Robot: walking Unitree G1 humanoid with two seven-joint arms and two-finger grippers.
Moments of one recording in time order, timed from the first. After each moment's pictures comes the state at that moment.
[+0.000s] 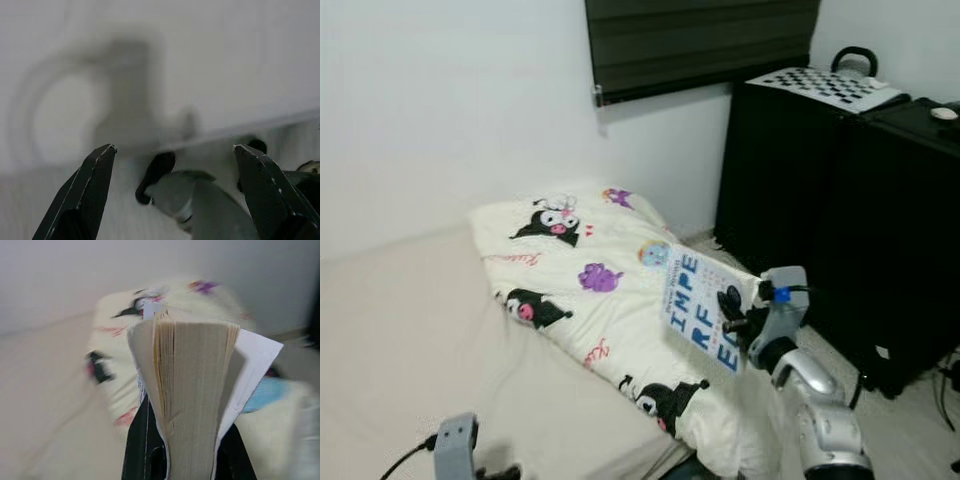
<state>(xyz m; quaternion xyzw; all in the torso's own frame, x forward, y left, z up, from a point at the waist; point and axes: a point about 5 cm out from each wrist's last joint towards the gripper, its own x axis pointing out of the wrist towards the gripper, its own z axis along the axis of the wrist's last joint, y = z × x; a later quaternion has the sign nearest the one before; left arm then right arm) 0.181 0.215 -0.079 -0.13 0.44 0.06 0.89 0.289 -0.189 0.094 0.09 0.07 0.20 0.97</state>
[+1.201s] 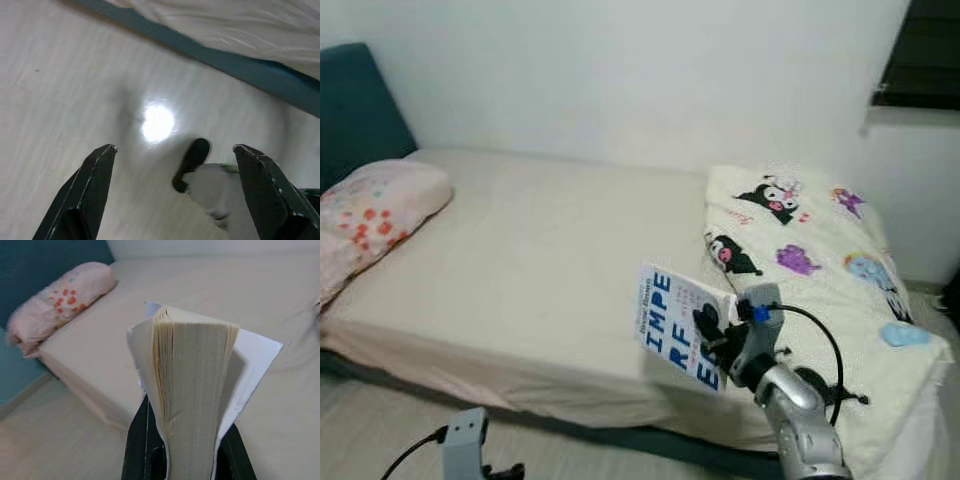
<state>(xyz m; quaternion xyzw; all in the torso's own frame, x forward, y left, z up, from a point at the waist) 0.194 0.213 -0.074 -0.08 0.43 0.05 0.90 0.282 -0.176 0.070 0.10 0.09 0.24 0.96</state>
